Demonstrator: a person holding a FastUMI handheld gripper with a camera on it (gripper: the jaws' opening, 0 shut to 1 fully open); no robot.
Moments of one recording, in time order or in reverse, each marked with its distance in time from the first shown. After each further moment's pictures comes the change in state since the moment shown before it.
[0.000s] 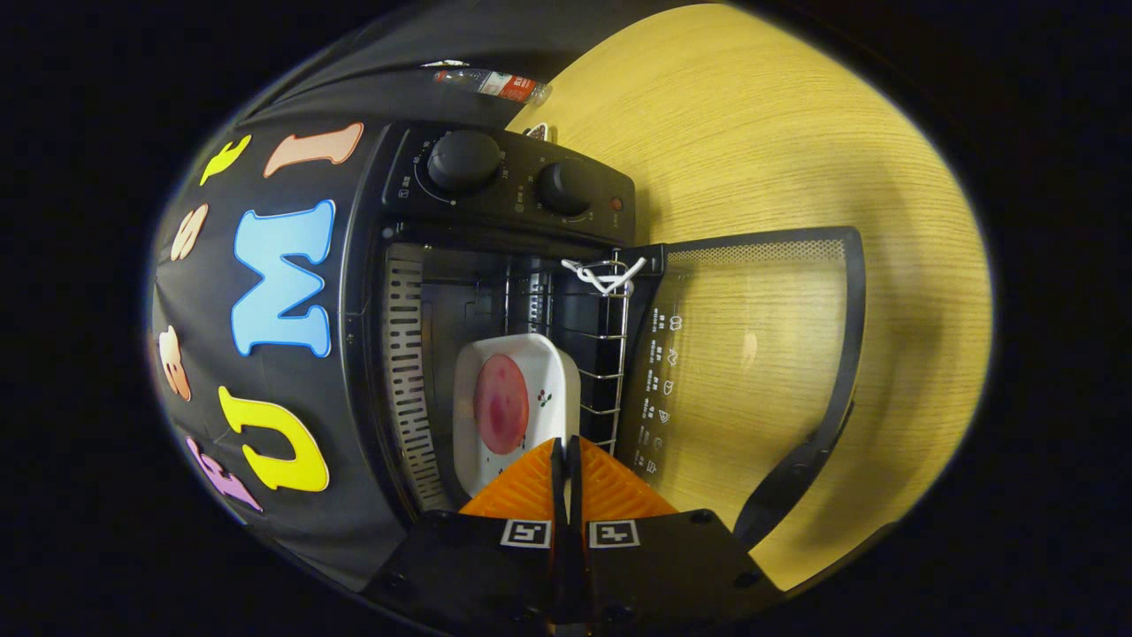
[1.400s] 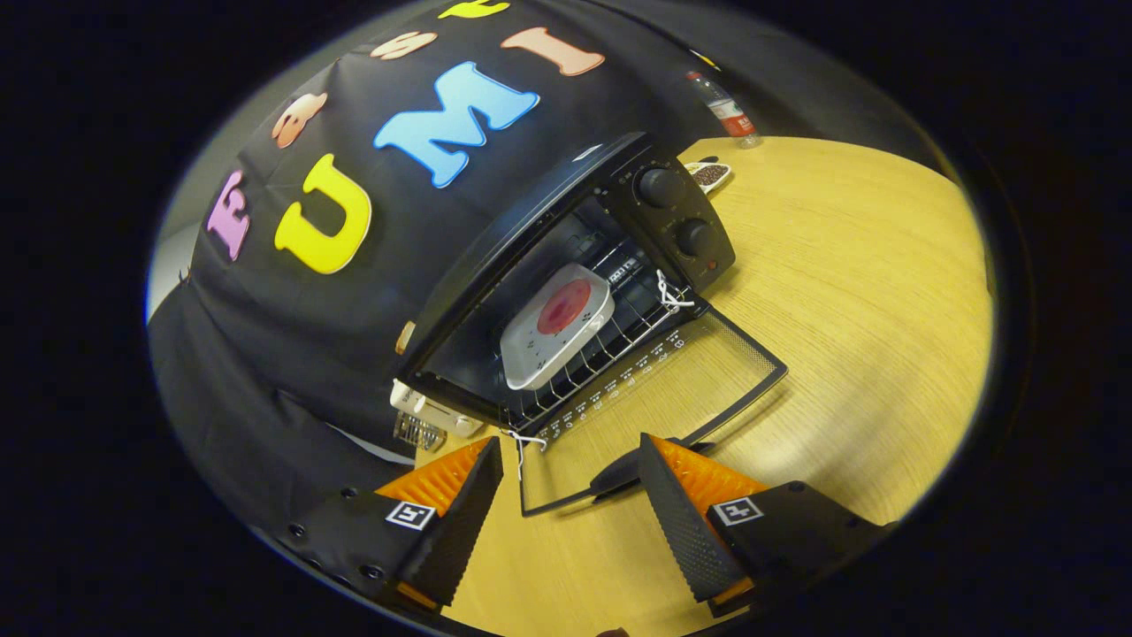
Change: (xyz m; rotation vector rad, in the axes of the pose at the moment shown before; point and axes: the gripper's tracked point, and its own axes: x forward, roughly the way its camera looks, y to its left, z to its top) arm -0.121 -0.051 -0.010 -0.872 0.162 0.096
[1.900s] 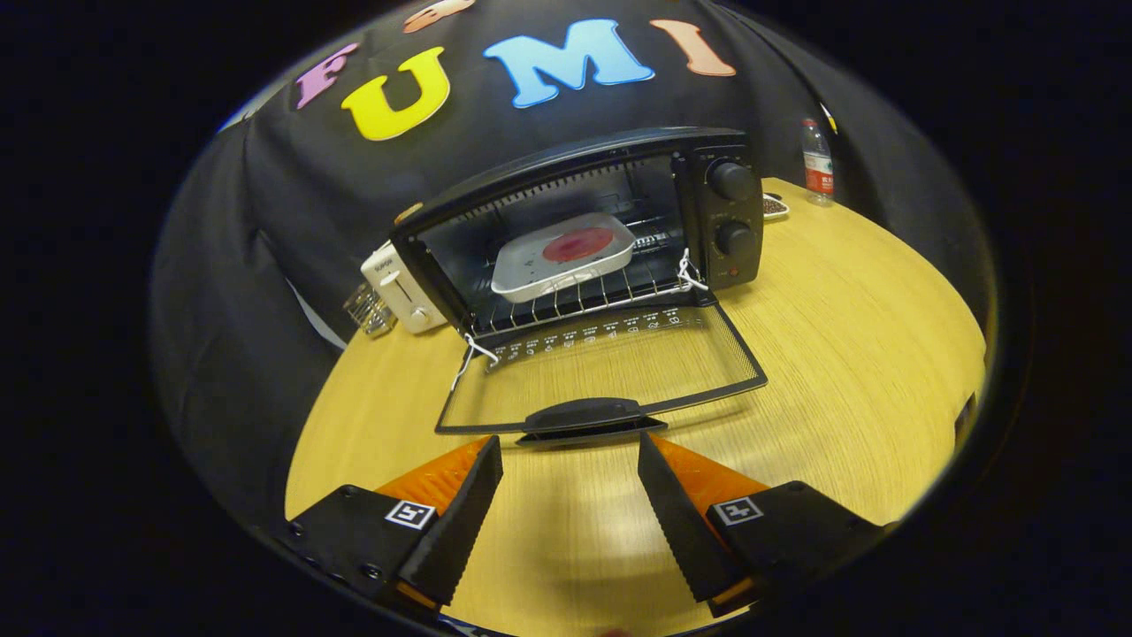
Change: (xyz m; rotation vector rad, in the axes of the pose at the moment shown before) arm 0.003 -0.041 -0.045 -0.450 0.134 -0.109
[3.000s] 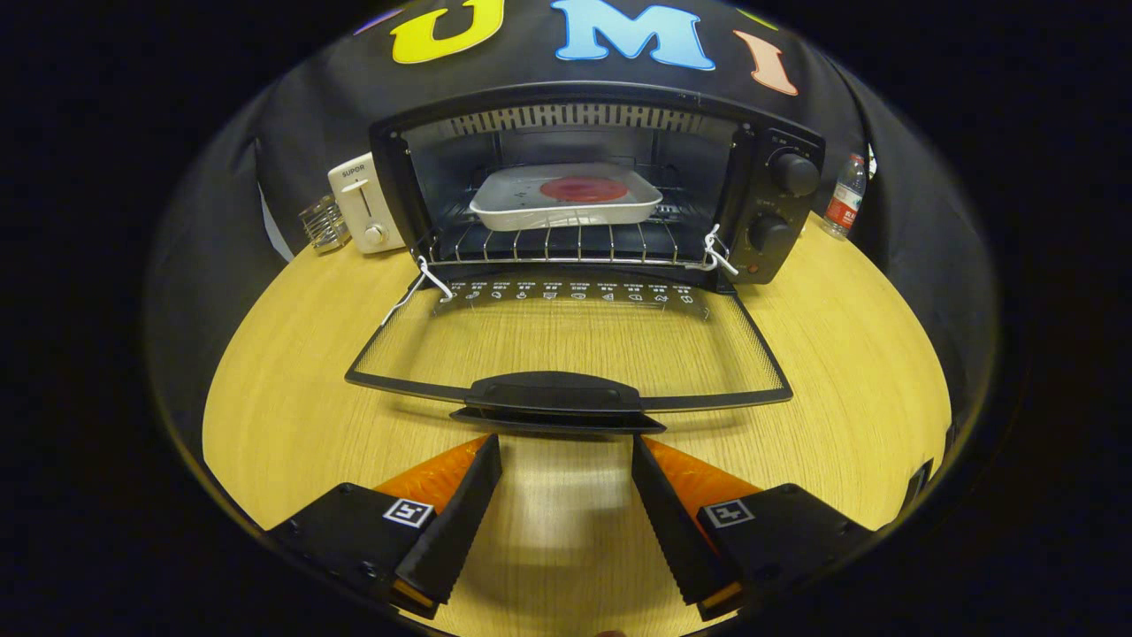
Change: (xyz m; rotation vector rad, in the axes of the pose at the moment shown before) arm 0.034 -0.016 -0.013 -0.175 0.093 -0.162
